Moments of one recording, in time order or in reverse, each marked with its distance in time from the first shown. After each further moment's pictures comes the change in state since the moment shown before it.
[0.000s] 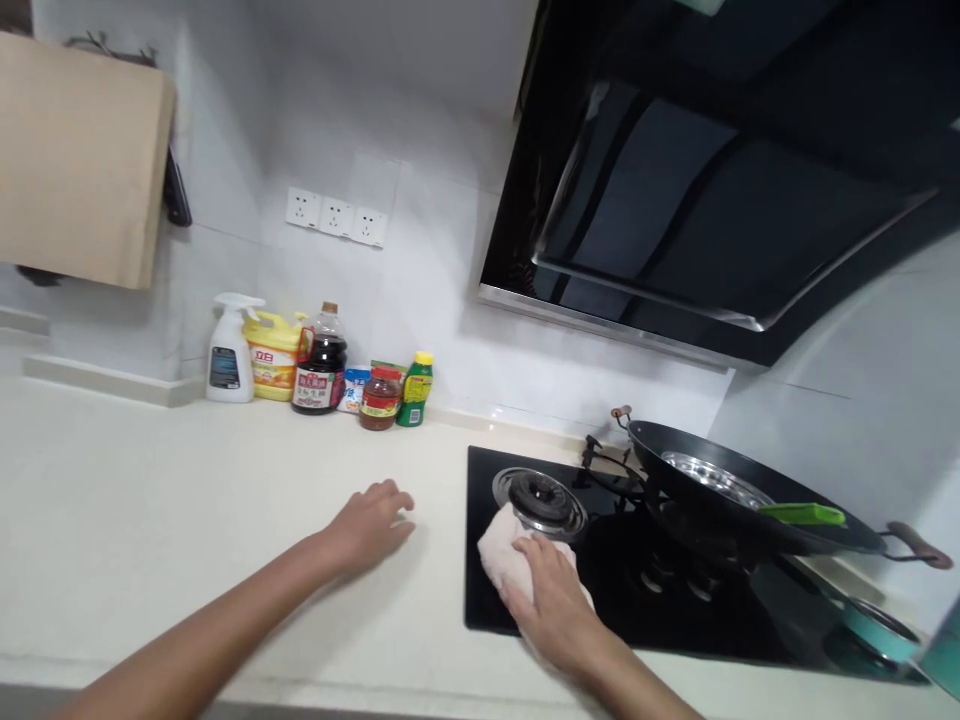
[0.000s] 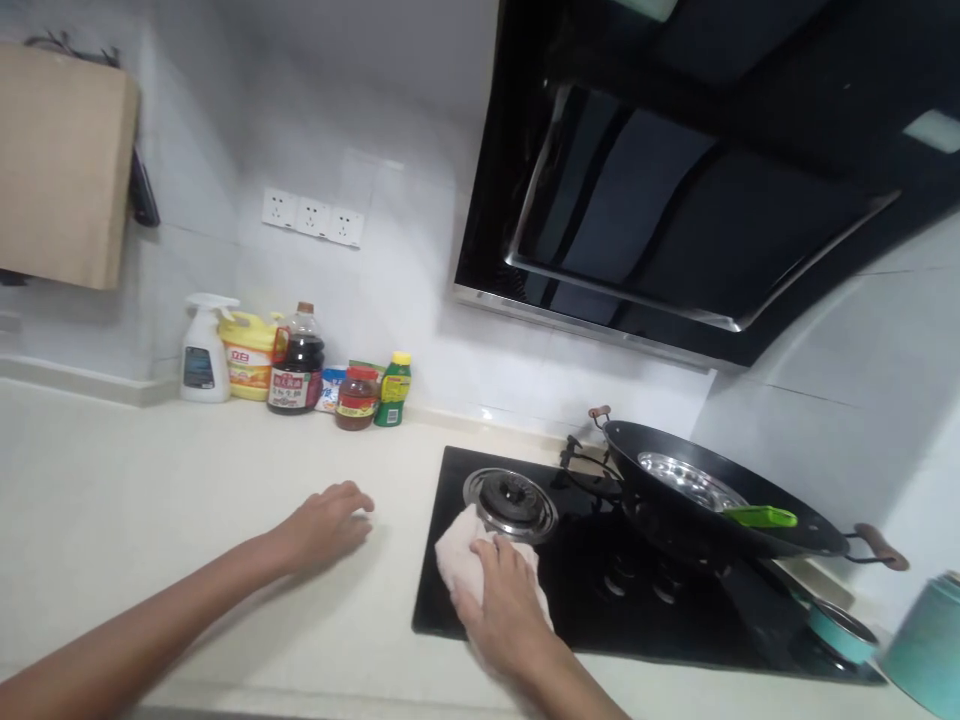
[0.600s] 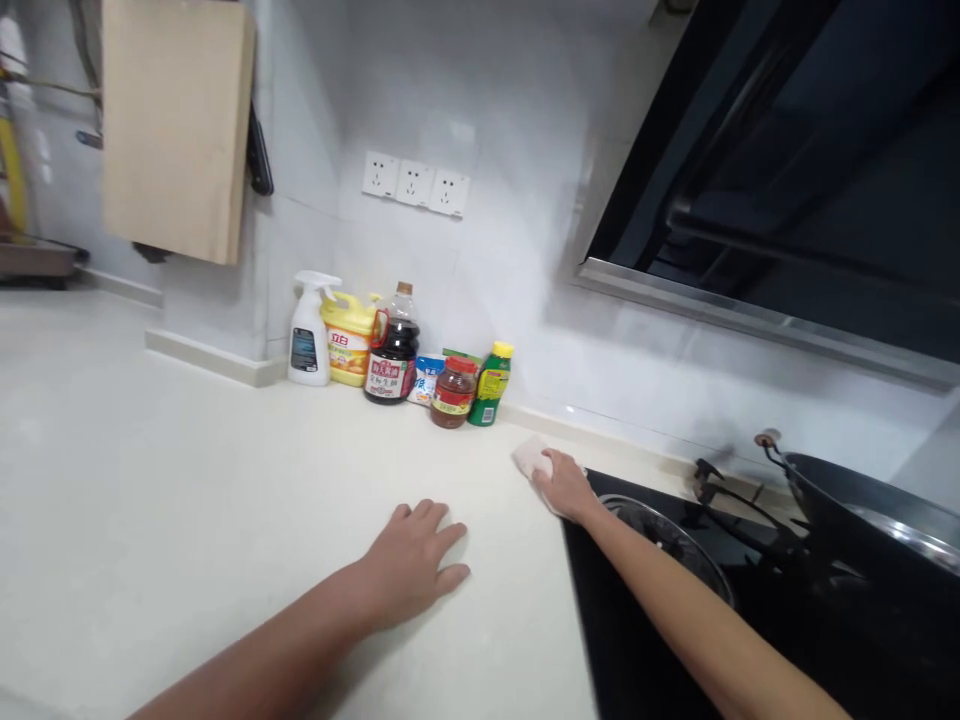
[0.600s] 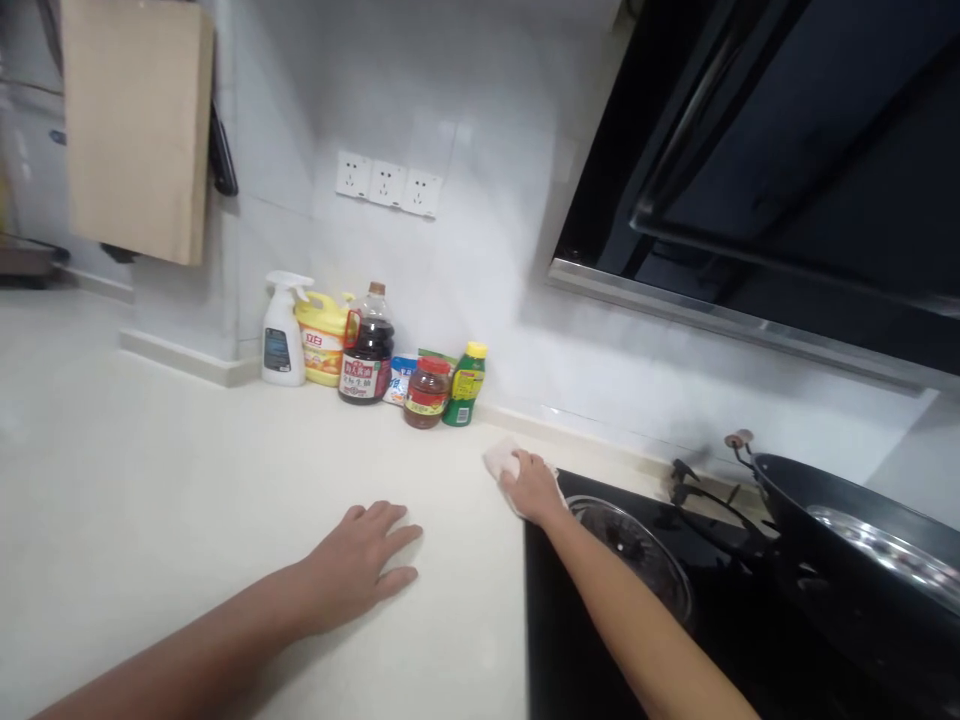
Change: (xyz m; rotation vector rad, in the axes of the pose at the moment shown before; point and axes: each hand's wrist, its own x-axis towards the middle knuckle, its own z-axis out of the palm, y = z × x) left_hand -0.013 -0.071 0.006 0.244 -0.052 0.106; right_hand 0.267 -0.007 0.098 -0.122 -0.075 0.035
